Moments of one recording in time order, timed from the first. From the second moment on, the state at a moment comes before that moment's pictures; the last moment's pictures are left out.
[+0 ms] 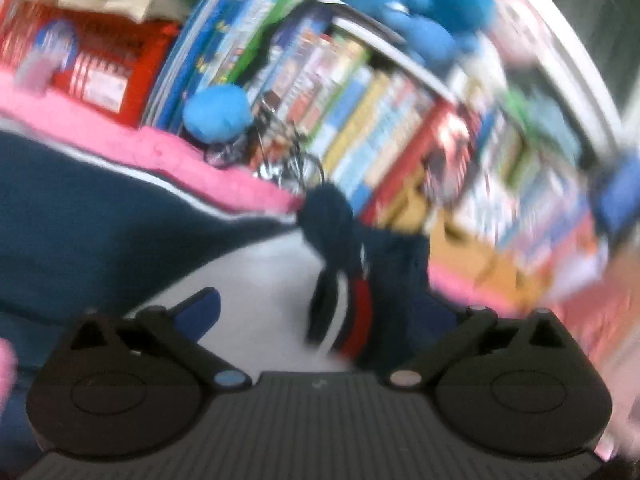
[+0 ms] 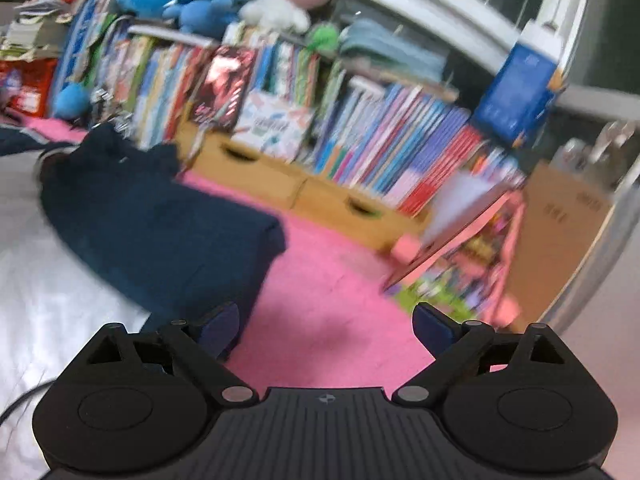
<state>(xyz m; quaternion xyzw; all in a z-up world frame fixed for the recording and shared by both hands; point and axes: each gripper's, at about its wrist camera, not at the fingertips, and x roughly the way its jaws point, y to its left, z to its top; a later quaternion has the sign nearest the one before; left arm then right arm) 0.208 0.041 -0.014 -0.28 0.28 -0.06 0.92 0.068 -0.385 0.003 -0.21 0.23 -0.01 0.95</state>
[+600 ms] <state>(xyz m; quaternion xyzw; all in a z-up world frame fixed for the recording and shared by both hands) 0.224 0.000 0.032 -0.16 0.23 -0.06 0.96 0.087 -0.339 -0.045 -0.23 0.25 0.03 0.94</state>
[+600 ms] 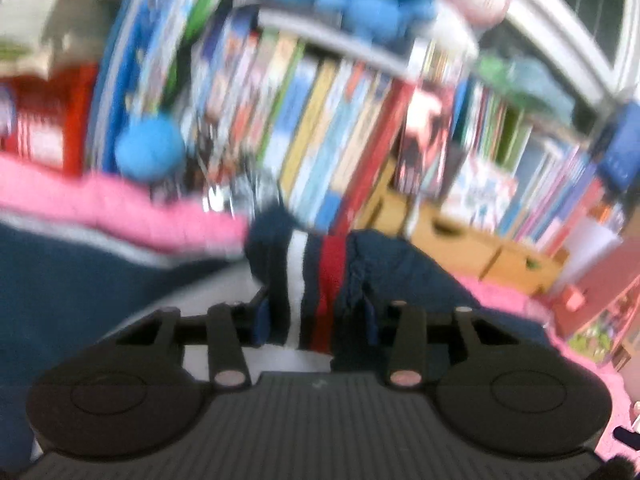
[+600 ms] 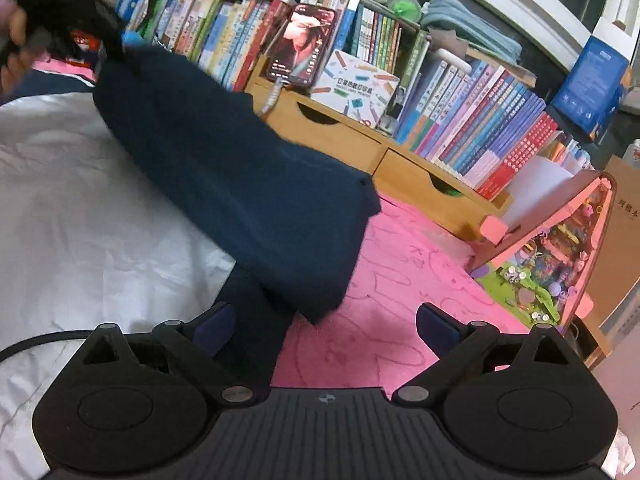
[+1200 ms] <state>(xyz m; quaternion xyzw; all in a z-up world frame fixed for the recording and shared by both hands) 0.215 0.064 -0.026 -0.10 0.30 0.04 0.95 0.115 -0.273 -0.037 -0.28 0.26 0.08 0.92</state>
